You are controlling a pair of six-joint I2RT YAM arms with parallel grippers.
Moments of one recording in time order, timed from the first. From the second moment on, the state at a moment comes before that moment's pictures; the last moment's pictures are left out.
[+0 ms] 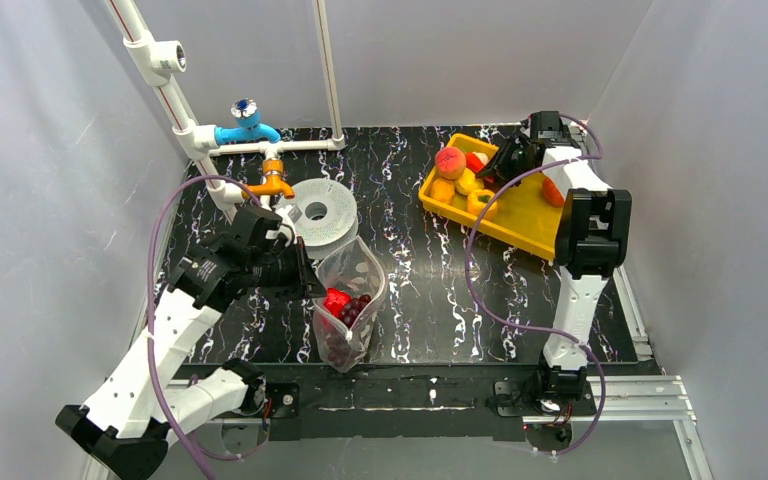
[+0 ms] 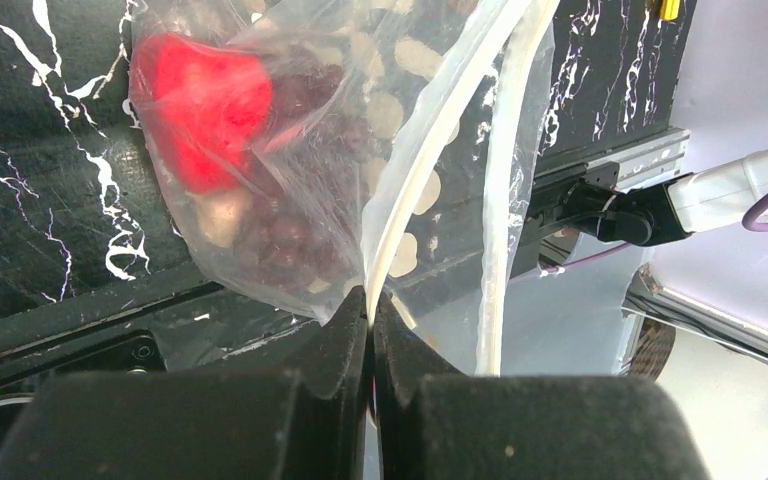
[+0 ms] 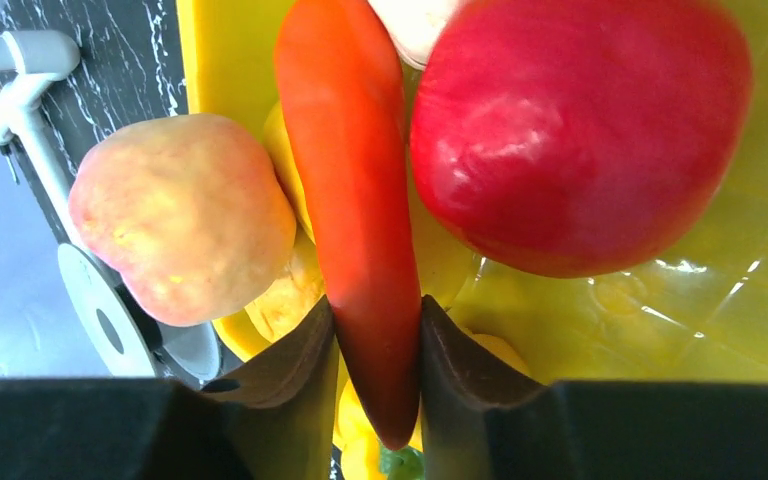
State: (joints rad) left arm -0.53 0.93 1.13 -1.11 0.27 -0.67; right arm 0.00 2.17 1.77 -0.54 -0.48 0.55
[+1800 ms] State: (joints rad) left arm -0.53 0.96 1.13 -1.07 0.28 -0.66; right arm 0.66 1.19 1.25 -0.69 -0.68 0.30
